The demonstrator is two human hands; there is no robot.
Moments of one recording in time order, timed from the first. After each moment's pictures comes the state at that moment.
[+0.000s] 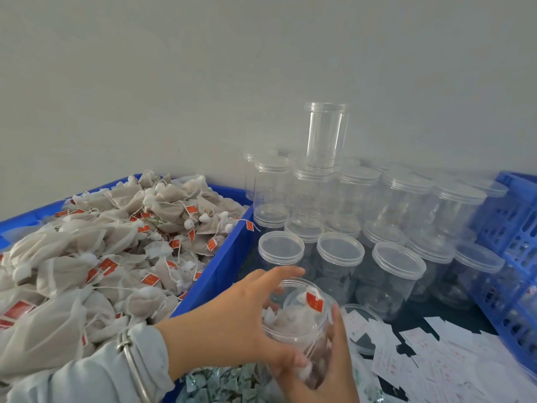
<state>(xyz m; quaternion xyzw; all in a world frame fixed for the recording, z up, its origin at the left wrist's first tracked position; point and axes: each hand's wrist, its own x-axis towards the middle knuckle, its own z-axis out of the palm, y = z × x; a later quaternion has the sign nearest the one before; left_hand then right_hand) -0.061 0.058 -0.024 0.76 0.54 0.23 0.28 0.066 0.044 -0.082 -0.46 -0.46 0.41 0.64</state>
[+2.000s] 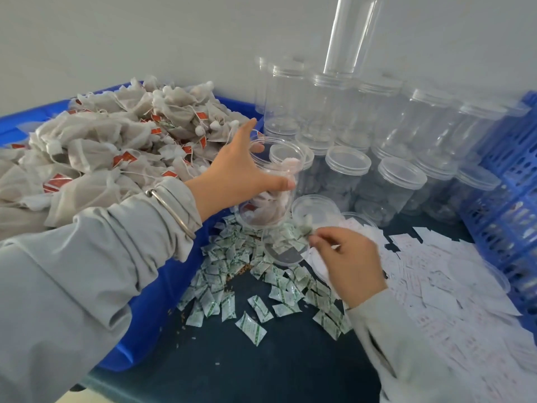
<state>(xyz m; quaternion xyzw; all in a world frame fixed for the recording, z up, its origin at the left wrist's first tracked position) -0.082 0.080 -0.033 0.60 0.63 0.43 0.24 0.126 0.057 -0.094 -0.50 -0.77 0.20 0.35</state>
